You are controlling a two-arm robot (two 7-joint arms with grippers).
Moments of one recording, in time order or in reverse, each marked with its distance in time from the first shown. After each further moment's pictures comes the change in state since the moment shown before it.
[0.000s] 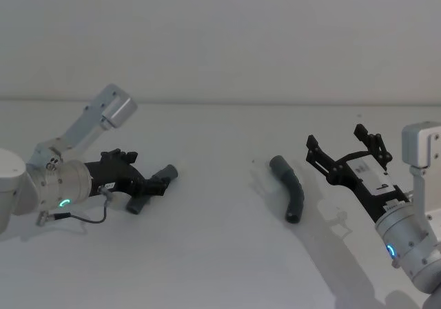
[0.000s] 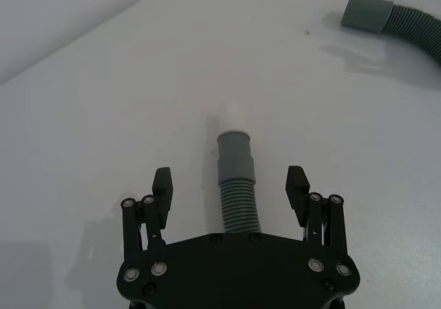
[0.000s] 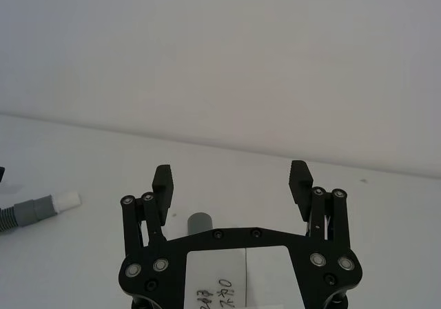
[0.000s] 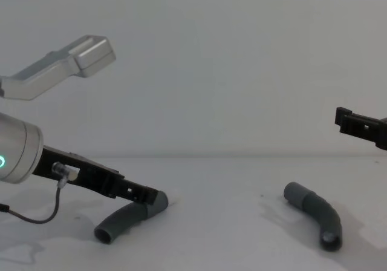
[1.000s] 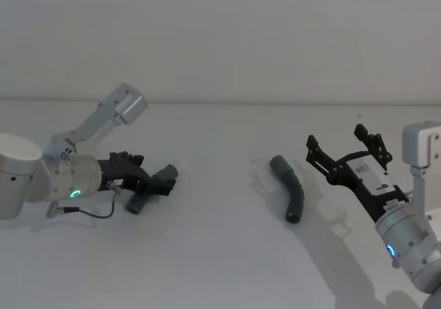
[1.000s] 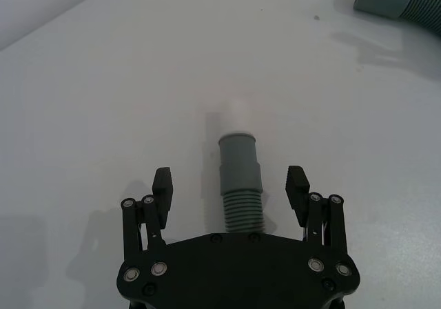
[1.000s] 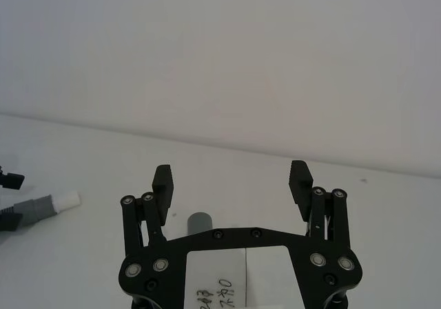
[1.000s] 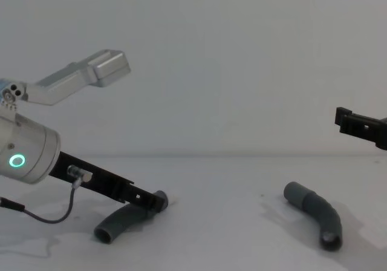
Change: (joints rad) left arm -0.094 -0.040 0.054 0.115 0.010 0.051 -0.042; right arm 0.000 0.000 0.000 0.000 0.000 0.000 0.000
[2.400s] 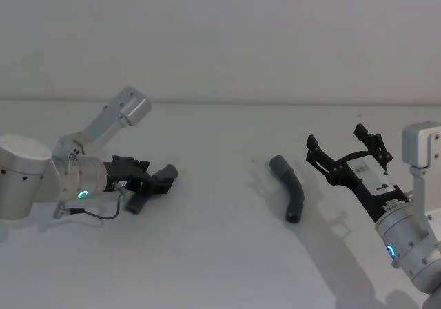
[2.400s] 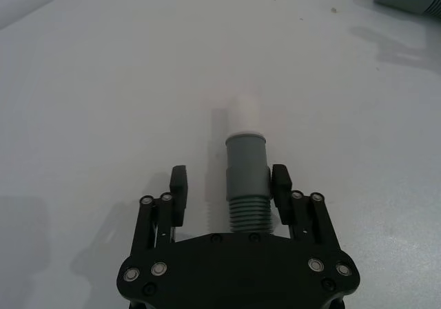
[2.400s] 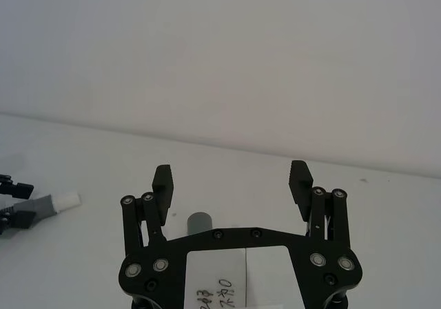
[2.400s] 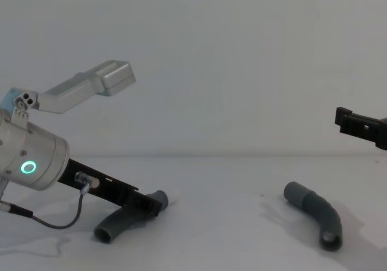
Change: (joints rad) left arm -0.010 -0.041 -0.003 0.046 0.020 0.019 0.018; right arm 0.000 0.000 0.000 0.000 0.000 0.000 0.000
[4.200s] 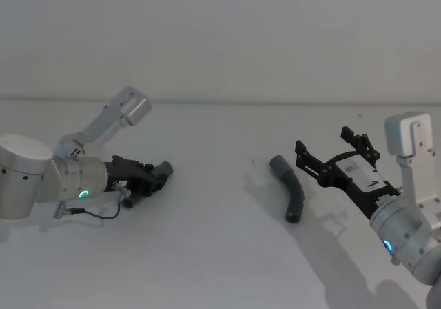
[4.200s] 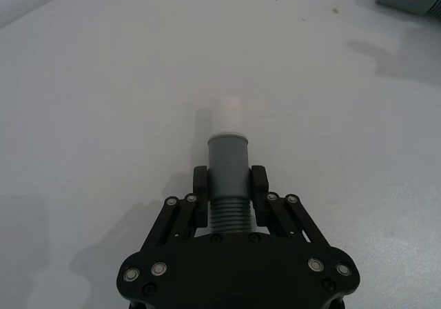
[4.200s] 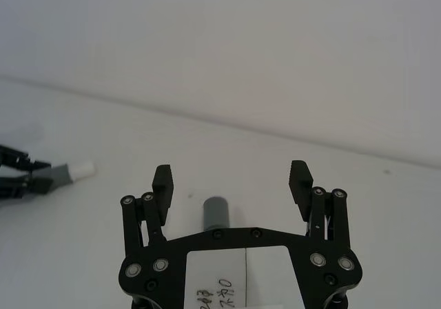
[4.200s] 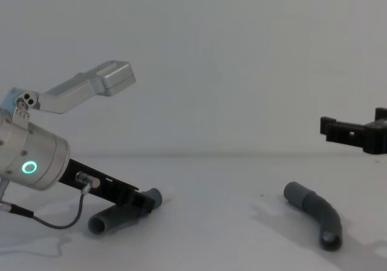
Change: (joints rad) left arm 0.000 -0.005 -0.003 0.002 0.001 0.004 0.003; right arm 0.031 0.025 -0.017 -0.026 0.002 0.128 0.038
